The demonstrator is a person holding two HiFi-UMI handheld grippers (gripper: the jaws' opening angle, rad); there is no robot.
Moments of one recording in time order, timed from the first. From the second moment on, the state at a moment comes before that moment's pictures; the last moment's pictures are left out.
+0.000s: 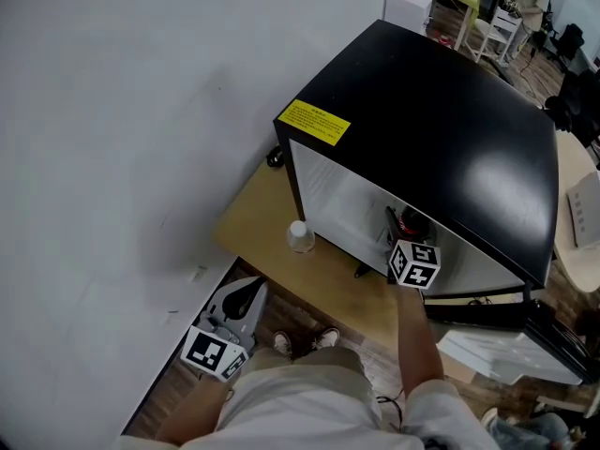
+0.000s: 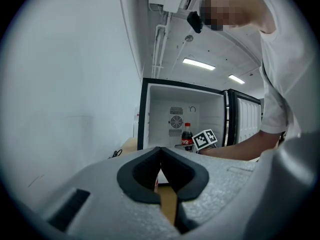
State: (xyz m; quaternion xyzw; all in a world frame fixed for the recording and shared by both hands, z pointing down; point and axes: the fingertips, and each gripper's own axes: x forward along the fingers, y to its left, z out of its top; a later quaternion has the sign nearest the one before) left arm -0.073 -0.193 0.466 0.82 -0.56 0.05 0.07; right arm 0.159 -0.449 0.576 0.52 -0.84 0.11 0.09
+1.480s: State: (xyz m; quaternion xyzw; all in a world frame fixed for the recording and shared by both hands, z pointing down) left arm -0.056 -0.190 0.483 0.86 -0.50 0.02 0.10; right arm 0.176 -0.410 0.586 0.53 -0.83 0.08 0.15
